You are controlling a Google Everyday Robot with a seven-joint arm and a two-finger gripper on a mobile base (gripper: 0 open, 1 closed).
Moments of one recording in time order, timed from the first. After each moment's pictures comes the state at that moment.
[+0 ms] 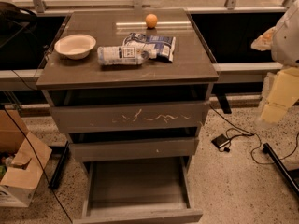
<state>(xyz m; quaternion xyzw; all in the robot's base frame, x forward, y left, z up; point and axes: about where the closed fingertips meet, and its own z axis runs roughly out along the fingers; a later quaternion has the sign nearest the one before) 0.438 -0.217 0.976 -0.60 0.78 -0.03 0.16</state>
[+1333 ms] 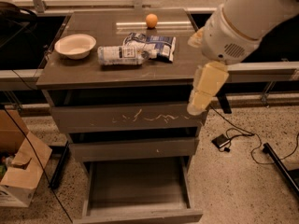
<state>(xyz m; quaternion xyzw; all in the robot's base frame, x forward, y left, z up) 0.490 -0.106 0.956 -0.65 0.72 0.04 0.23</state>
